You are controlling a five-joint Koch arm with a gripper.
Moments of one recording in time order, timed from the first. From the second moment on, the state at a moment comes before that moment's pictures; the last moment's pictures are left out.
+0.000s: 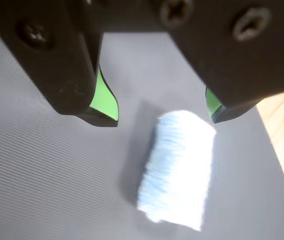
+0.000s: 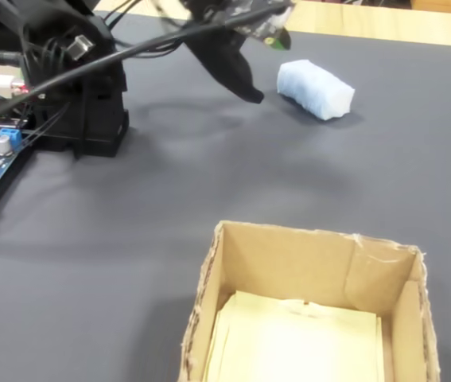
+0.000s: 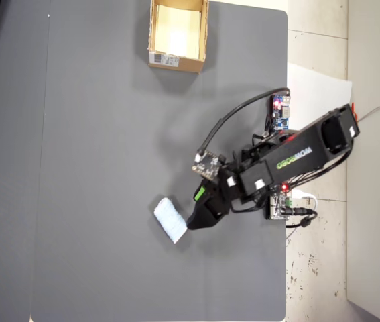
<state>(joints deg) -27.6 116.1 144.7 26.4 120.3</state>
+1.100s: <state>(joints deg) -24.8 85.5 124.5 22.1 105.4</state>
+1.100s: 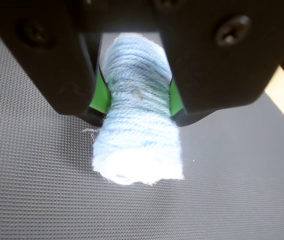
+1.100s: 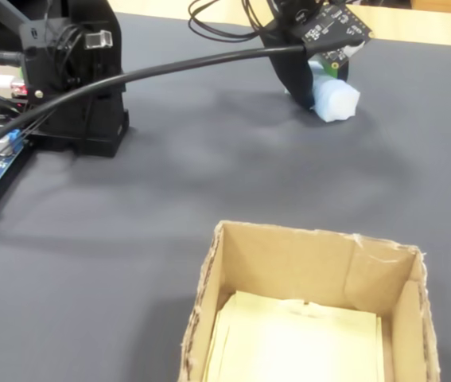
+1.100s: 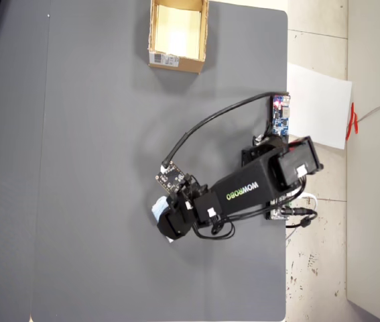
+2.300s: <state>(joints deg) 19.3 129.9 159.5 -9.3 74.3</state>
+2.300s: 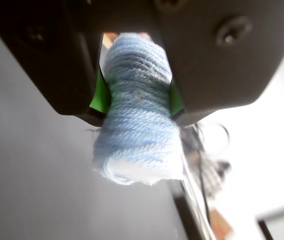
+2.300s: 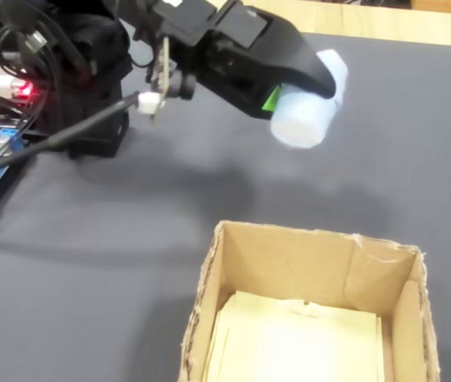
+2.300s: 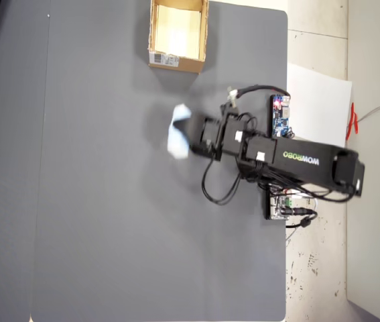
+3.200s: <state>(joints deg) 49.3 100.1 130.5 -9.2 67.0</state>
